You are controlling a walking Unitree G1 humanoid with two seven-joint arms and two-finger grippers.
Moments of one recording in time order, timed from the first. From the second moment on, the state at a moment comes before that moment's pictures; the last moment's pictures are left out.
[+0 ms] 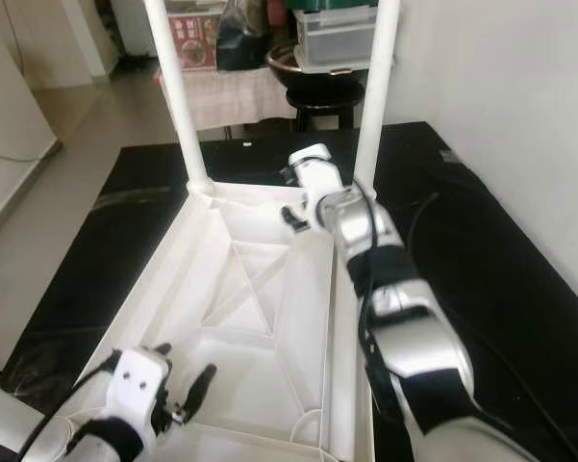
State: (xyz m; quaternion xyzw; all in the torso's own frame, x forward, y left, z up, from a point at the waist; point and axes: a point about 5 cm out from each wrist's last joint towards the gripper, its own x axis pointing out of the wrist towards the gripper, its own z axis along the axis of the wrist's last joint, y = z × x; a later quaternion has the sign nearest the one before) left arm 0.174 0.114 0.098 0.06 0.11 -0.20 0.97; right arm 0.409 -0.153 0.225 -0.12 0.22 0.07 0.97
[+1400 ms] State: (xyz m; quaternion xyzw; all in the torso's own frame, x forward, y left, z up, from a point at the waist) left arm 0.158 0.102 0.116 0.04 0.07 -0.21 0.97; right arm 0.418 -0.186 0.241 -0.09 0.22 0.01 0.97
